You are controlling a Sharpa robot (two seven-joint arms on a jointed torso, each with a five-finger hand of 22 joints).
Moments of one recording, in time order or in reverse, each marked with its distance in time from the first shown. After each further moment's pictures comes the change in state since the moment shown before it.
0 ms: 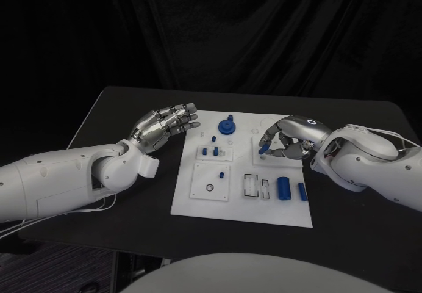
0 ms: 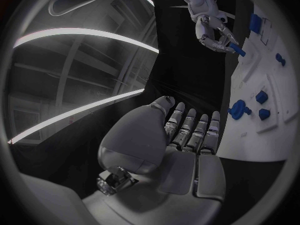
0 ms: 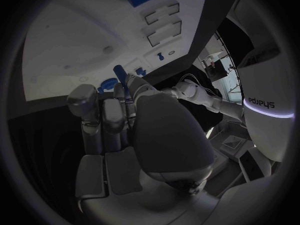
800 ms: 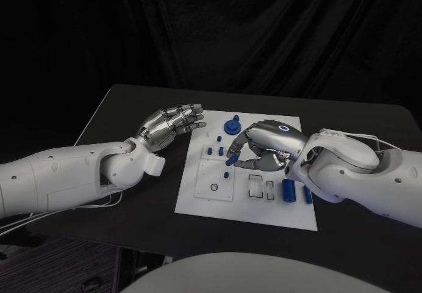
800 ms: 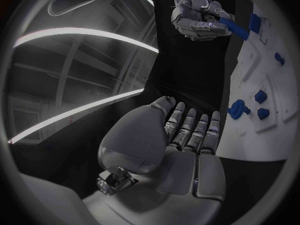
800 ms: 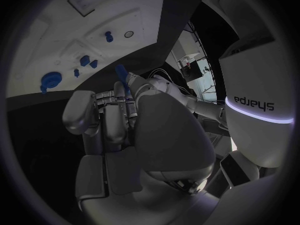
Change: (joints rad) left arm -0.005 0.007 0.000 -0.010 0.000 0.003 0.000; left_hand 0.000 0.000 0.013 -0.003 0.000 0.004 -0.004 0.000 0.000 0.004 0.004 0.003 0.000 0.000 0.000 0.000 0.000 0.000 0.000 0.000 0.000 -0.003; right arm 0.011 0.126 -0.001 0.129 -0.048 -0.007 0.036; right_hand -0.020 -0.007 0.003 -0.014 0.016 -0.001 -0.001 0.012 0.000 0.034 -0.013 -0.026 0.005 0.057 -0.011 0.064 0.100 -0.015 0.054 -0.011 0.164 0.000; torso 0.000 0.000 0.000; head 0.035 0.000
